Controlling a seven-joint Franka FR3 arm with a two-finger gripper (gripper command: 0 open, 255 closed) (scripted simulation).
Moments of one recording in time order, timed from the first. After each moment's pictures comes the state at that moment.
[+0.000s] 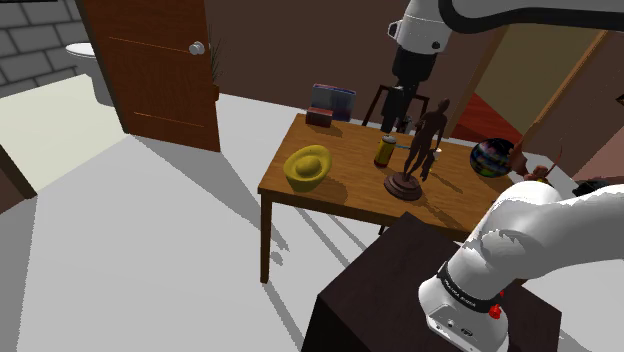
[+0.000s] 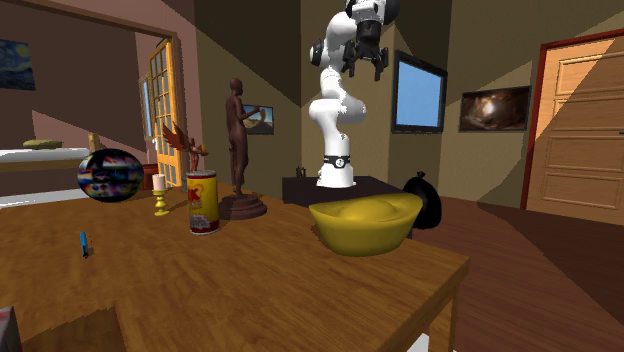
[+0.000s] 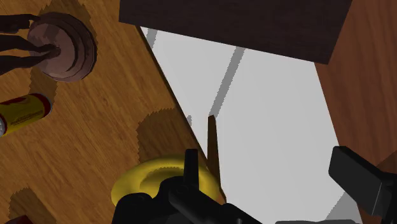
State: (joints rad) arm 0.01 -0.78 0.07 -2.42 -0.02 1.65 -0.14
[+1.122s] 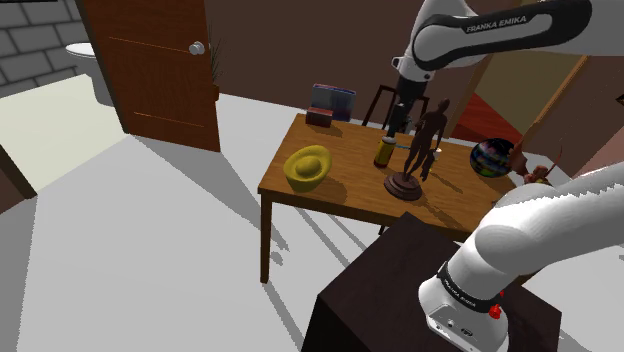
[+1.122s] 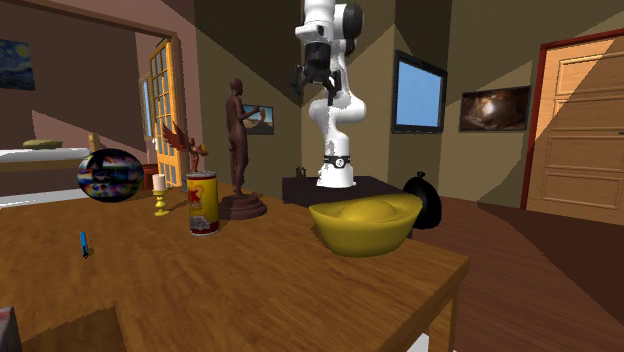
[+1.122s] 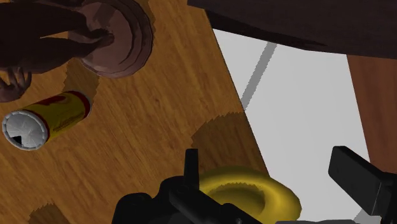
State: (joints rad) arm -0.10 -0.53 -0.23 -2.46 -0.16 1.96 -0.47
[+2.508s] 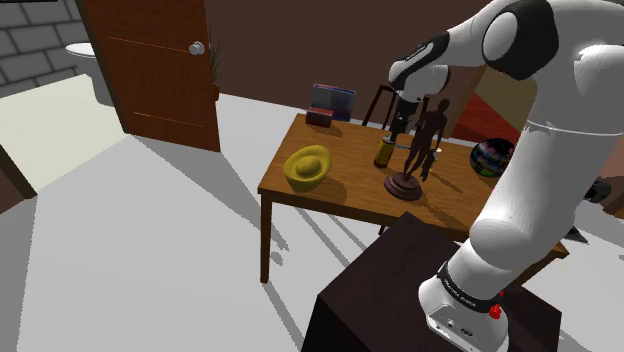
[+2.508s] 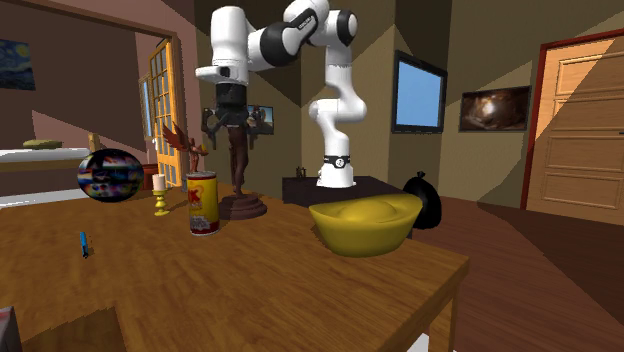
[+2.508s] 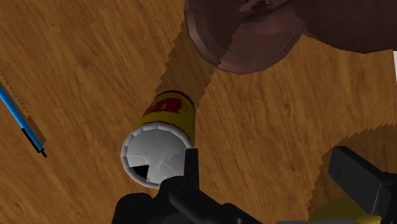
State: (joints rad) arm -0.22 0.24 -0.51 -2.02 0.14 2.23 -1.06
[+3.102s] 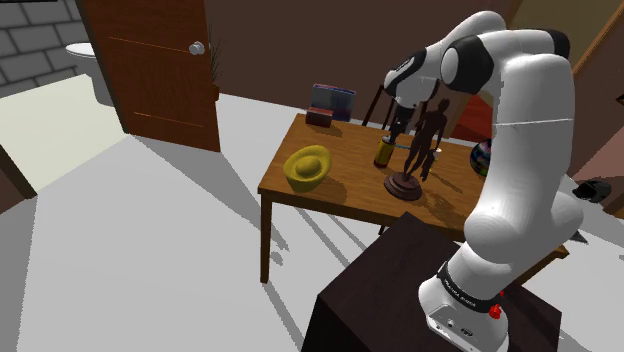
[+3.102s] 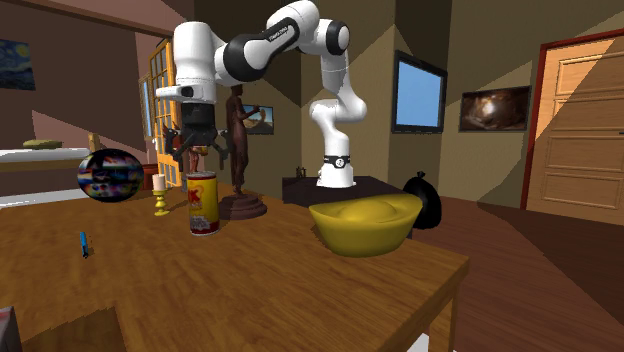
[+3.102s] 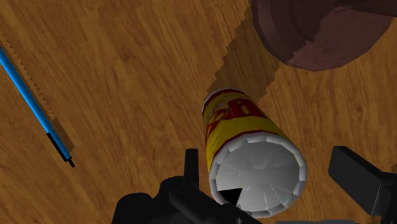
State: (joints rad) arm -0.36 0.53 -0.46 -1.73 0.29 2.20 -1.21
